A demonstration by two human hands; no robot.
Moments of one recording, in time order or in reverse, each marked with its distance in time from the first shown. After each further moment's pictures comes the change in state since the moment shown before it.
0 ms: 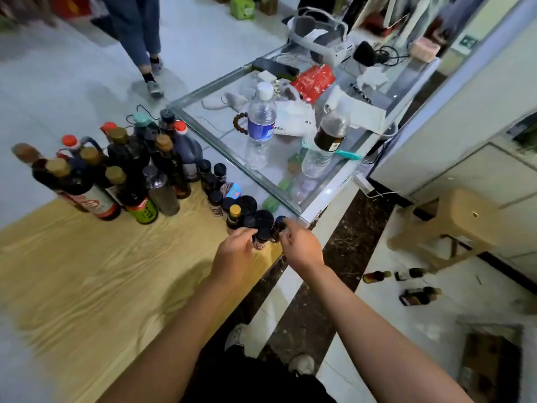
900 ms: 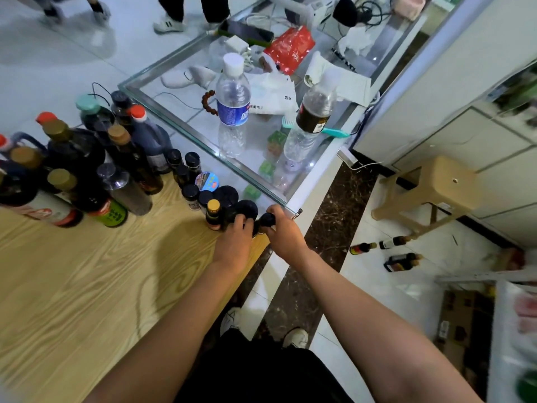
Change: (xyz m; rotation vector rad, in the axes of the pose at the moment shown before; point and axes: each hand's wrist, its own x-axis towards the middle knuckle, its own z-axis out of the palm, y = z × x) left_hand 0.043 -0.002 0.046 0.594 -0.299 0.112; right_hand 0.039 0.025 0.030 0.154 -0.102 0.134
